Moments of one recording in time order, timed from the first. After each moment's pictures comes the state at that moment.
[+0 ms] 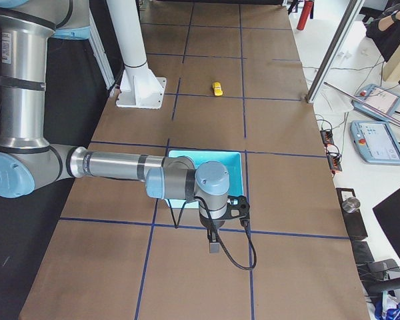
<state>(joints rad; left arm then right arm) -1.58 -1.45 -1.67 -1.62 -2.38 0.02 1.64 -1.70 1.68 -1.53 2.21 -0.14</state>
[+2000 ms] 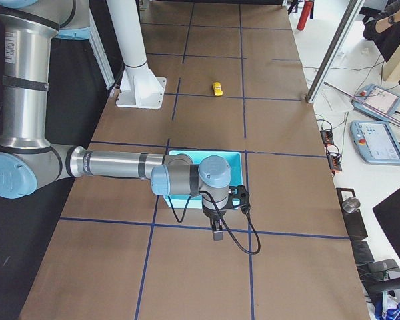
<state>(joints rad) -1.50 -1.57 -1.78 -1.62 -2.37 0.03 1.58 -1.72 1.70 -1.49 2.27 -0.14</state>
